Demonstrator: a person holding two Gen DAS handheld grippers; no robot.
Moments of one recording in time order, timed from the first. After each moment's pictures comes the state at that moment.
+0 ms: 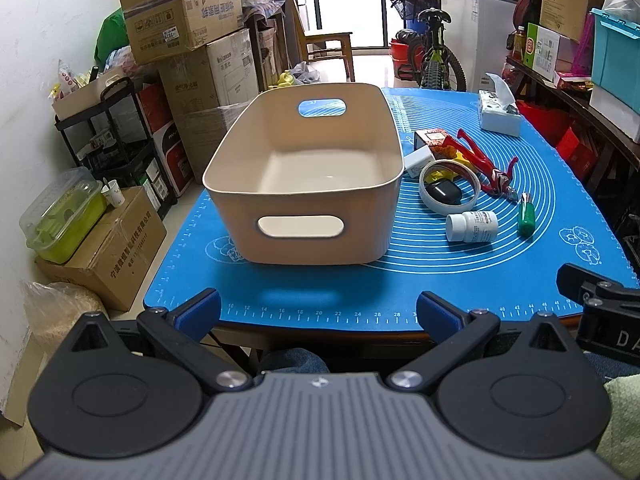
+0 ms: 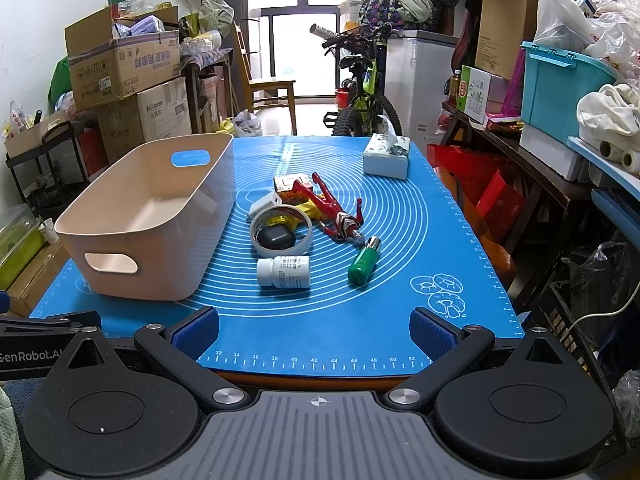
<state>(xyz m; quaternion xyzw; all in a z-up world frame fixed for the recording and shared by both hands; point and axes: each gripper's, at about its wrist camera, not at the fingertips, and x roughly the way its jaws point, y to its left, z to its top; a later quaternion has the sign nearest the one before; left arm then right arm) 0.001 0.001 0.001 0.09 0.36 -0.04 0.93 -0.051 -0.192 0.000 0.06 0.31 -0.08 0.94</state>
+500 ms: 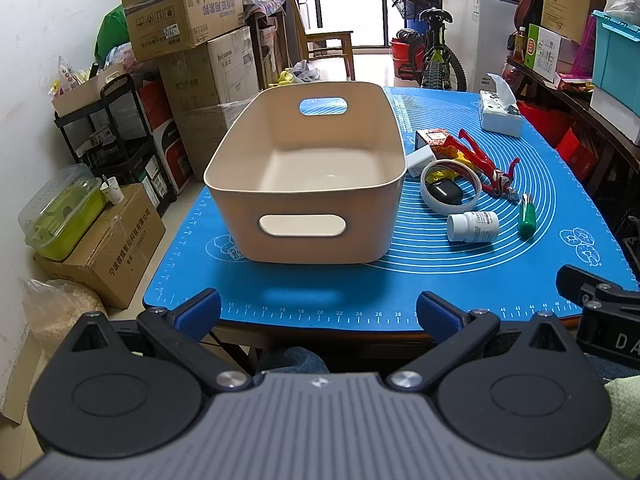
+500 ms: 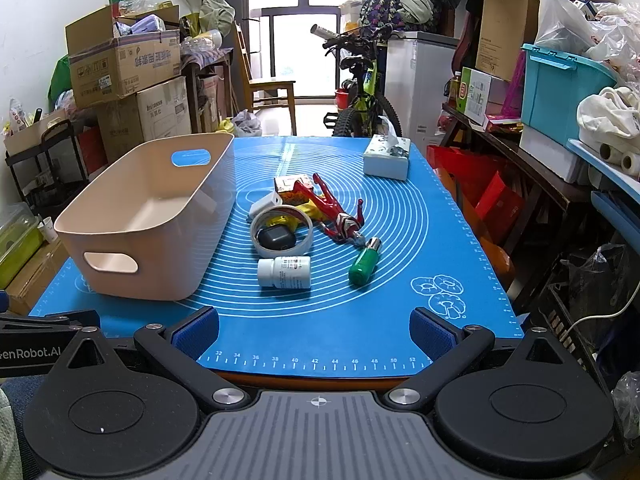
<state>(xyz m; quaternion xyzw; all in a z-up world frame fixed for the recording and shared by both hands) 0.003 0.000 -0.002 0.08 0.37 -0.04 0.93 -0.049 -0.191 -0.002 0.05 0.31 -0.08 0.94</state>
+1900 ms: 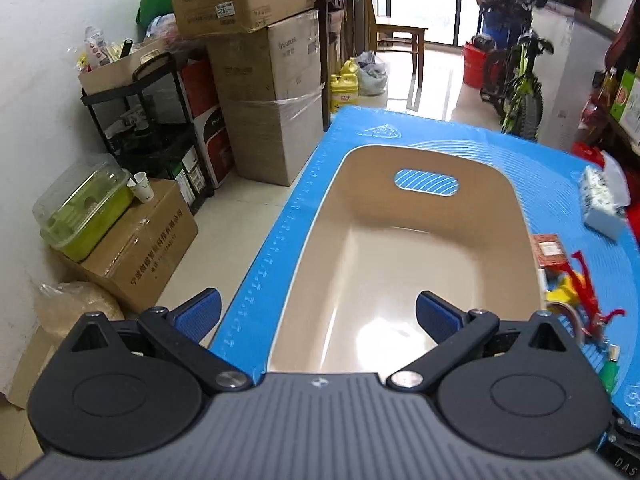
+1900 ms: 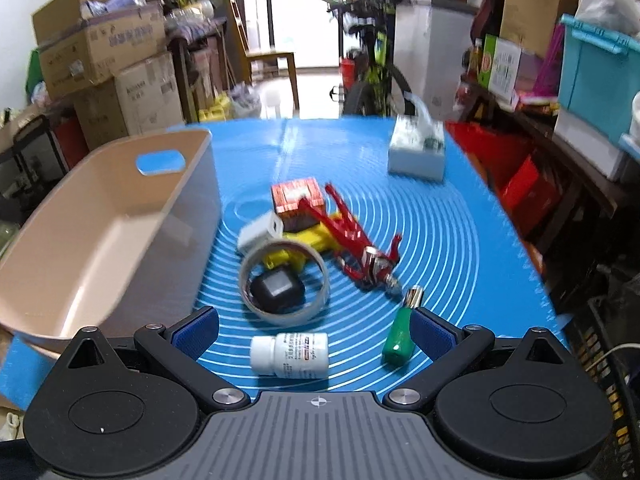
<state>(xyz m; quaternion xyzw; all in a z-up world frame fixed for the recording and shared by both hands) 0.179 0.042 0.044 0.03 0.40 0.05 0.92 0.118 -0.207 -0.027 0.07 0.37 -0.08 0.92</state>
